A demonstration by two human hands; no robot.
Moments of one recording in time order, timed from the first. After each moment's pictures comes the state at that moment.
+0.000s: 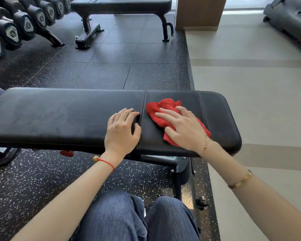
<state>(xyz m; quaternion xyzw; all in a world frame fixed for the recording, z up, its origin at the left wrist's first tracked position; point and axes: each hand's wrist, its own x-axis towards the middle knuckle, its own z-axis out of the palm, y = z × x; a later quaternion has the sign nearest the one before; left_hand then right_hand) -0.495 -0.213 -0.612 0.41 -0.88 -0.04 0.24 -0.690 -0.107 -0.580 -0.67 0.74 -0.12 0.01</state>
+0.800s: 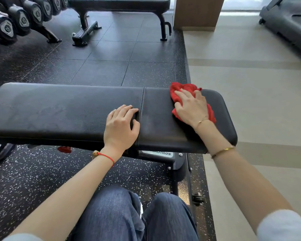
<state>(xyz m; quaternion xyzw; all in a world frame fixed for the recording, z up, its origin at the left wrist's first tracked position) -0.493 -0.215 -0.617 0.41 -0.87 -0.05 0.26 -0.731 -0.145 -0.578 -0.50 0.86 -0.11 -0.02</state>
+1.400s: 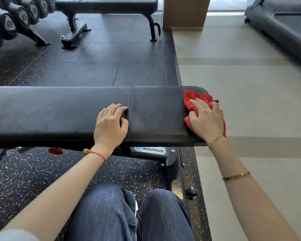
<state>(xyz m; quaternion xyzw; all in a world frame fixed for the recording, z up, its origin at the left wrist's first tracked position) -0.493 -0.214 -0.620 0.40 -0.88 -0.06 0.26 -0.743 -0.052 -0.584 -0.41 0.90 -0.17 -0.03</state>
